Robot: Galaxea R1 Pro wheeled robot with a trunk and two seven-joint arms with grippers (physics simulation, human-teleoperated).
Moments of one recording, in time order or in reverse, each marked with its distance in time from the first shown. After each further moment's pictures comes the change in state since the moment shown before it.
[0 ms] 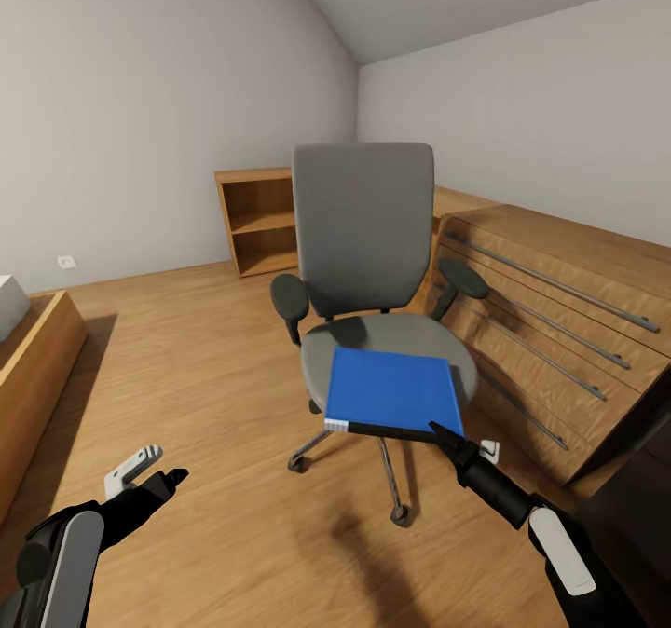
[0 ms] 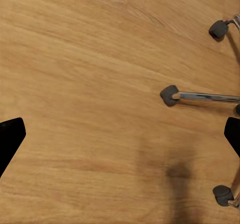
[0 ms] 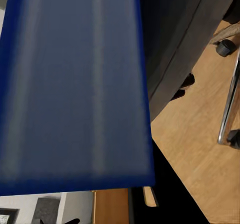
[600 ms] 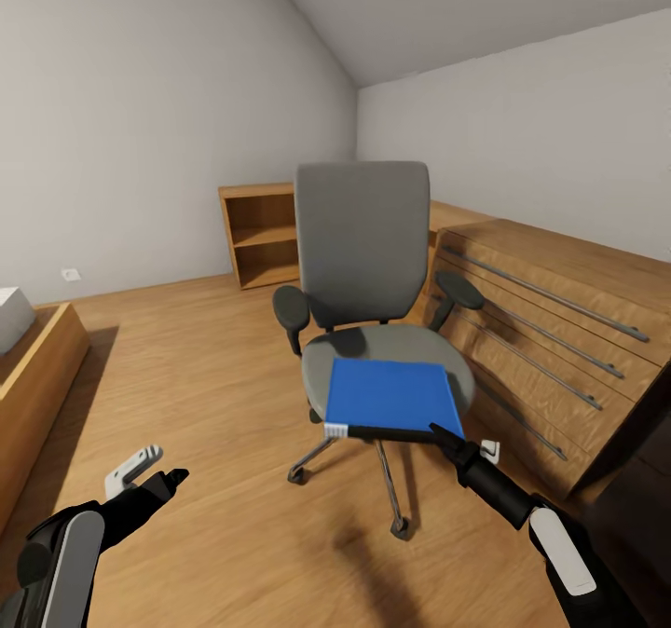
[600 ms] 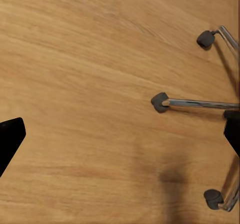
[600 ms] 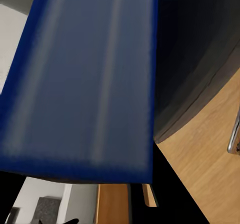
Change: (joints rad) left arm 0.000 -0.002 0.000 0.000 0.000 0.000 0.001; right arm 0.000 -0.001 -0.001 0.000 0.003 -0.001 -0.001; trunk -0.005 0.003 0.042
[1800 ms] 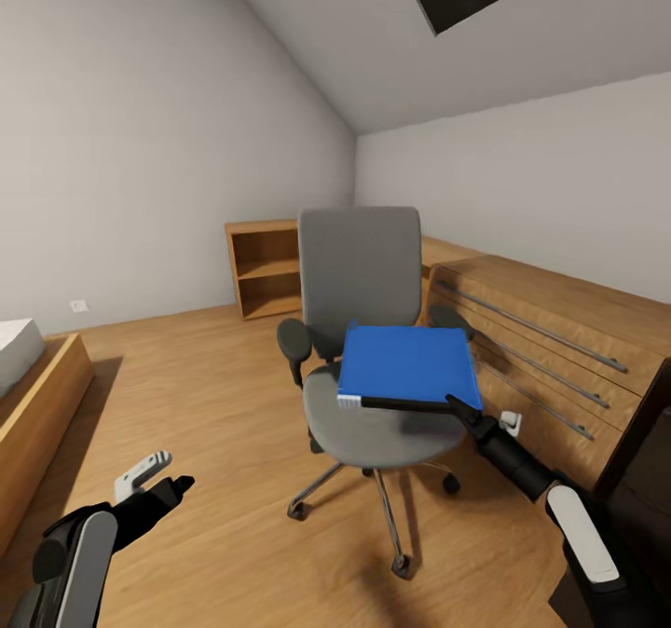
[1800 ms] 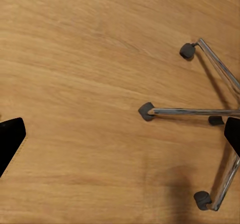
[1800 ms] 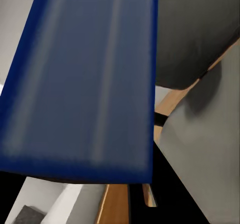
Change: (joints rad) left arm 0.000 -0.002 -0.034 0.037 -0.048 -0.001 0.006; right arm 0.000 -0.039 -0.014 -0.173 0.001 -0.071 -0.003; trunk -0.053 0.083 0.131
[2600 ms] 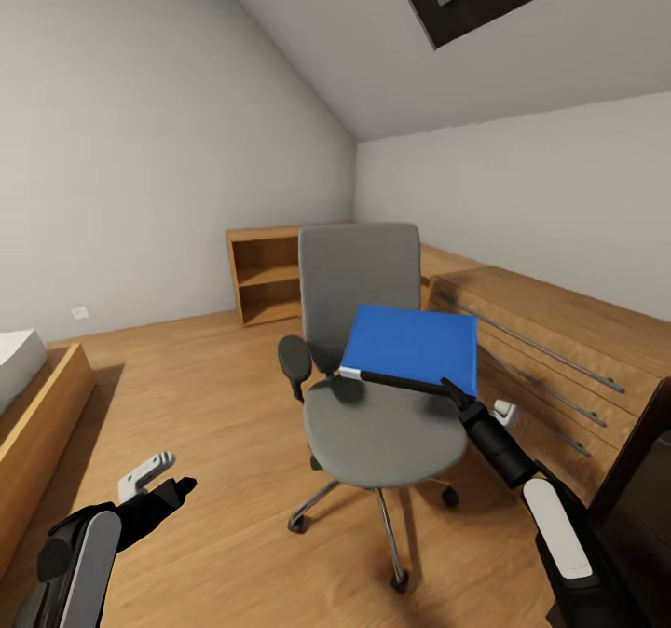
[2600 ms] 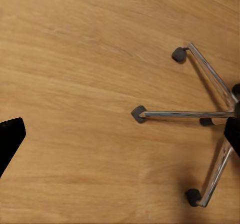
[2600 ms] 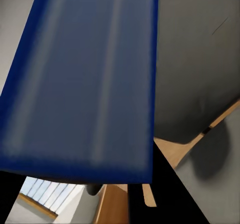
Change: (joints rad) left arm 0.000 0.001 -0.015 0.009 -0.008 0.000 0.001; right arm 0.000 0.094 0.008 -0.080 0.006 -0.193 -0.166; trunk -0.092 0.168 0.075
